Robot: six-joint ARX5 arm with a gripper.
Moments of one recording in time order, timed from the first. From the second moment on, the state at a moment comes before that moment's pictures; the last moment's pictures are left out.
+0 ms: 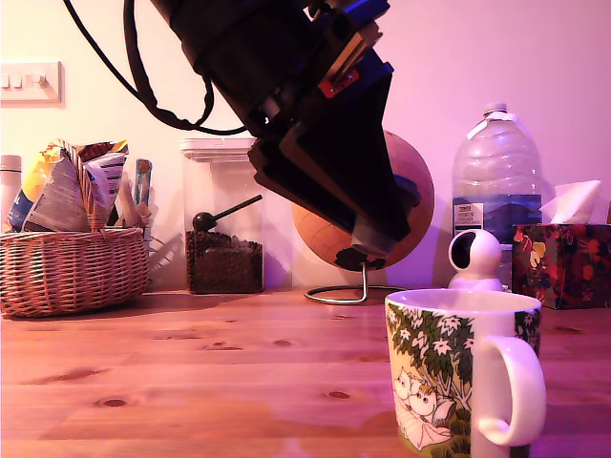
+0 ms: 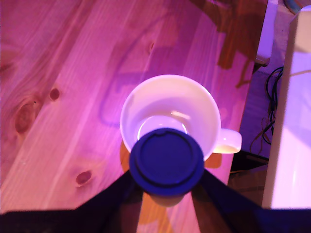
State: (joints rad) arm -0.95 1.58 1.12 -0.49 0.26 0.17
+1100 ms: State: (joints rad) arm -0.95 1.60 1.18 -0.44 0.28 0.16
